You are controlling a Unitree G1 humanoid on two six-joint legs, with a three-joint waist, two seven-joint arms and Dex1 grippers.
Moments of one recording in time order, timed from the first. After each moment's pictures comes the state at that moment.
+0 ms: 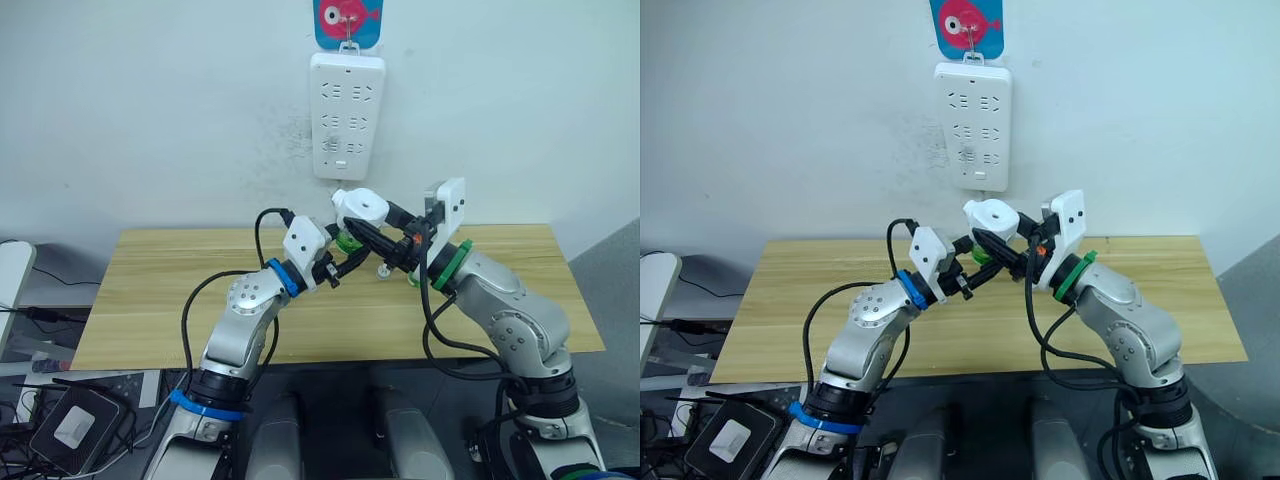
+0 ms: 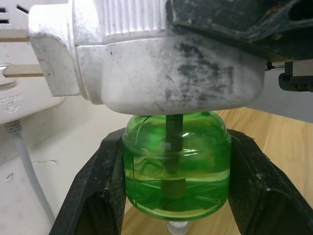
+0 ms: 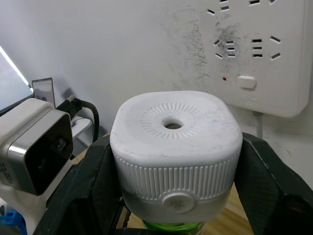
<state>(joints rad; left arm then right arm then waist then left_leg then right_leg) -0.37 0.22 -0.15 -0.08 -0.19 0.11 -0.66 -0.43 -0.28 0.06 -0.40 0.66 0.66 0.36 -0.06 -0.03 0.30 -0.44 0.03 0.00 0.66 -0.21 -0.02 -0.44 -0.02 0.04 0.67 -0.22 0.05</state>
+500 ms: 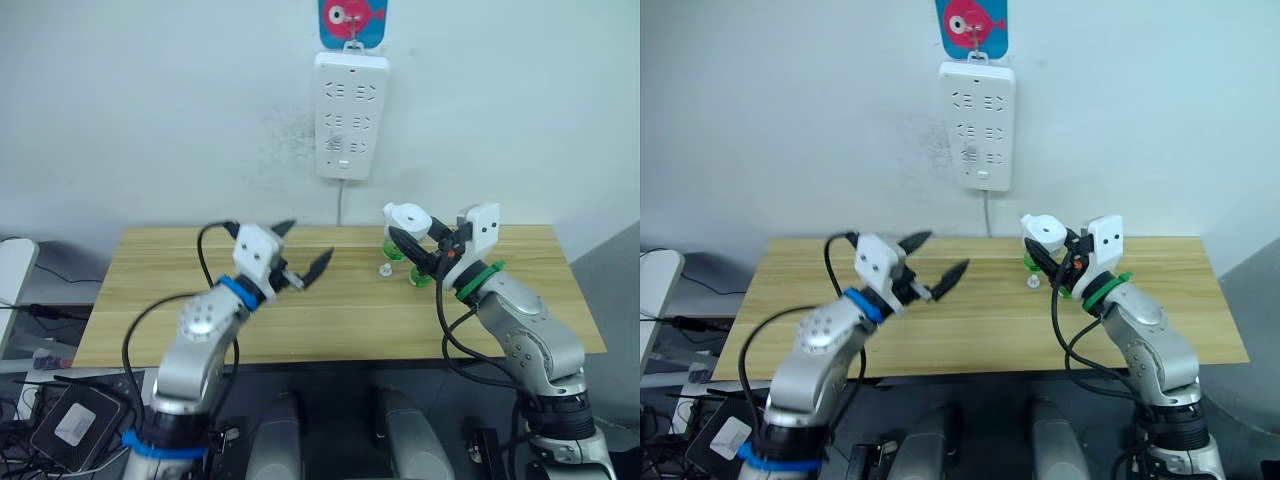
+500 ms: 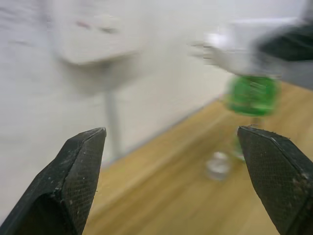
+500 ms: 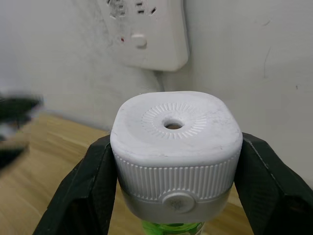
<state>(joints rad) -0.35 0.35 0.02 -0.23 -0.23 0.27 -0.54 -0.29 -0.36 -0.02 -0.35 0.48 0.53 0.36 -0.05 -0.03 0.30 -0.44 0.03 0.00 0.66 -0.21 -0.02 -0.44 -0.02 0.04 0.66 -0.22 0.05</state>
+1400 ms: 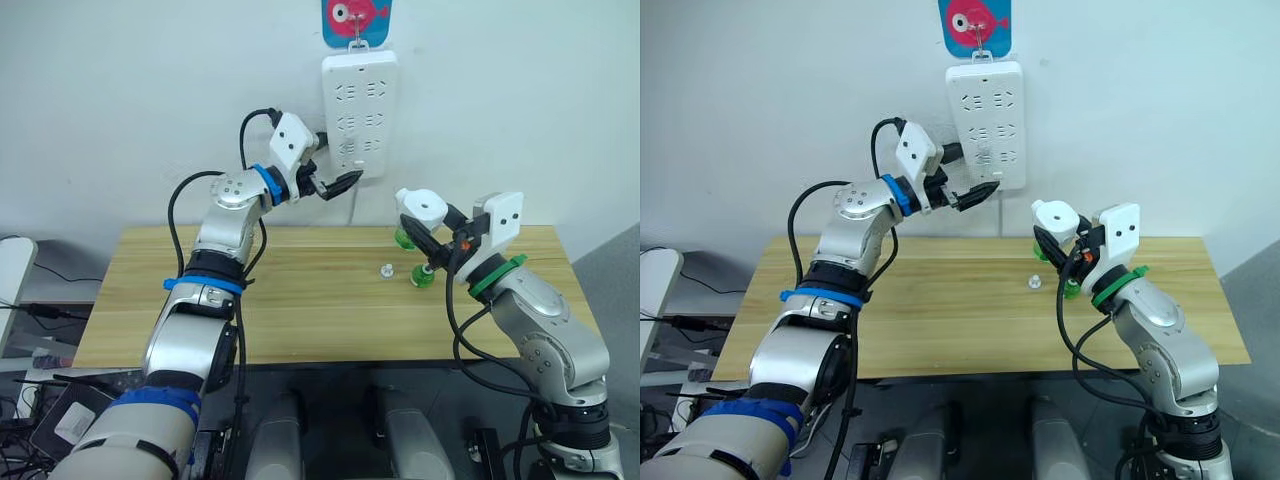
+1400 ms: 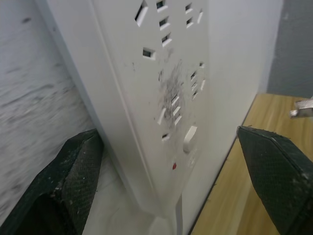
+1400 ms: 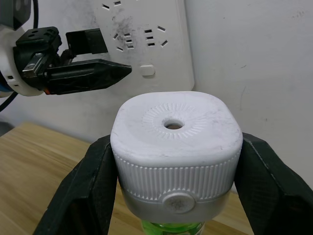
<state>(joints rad) -1.06 0.30 -0.03 0.74 -0.16 -0.08 -0.88 -0.29 -0.34 -0.08 -0.50 0.50 0.63 0.28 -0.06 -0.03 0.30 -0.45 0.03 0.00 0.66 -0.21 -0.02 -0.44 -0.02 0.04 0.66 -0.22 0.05</state>
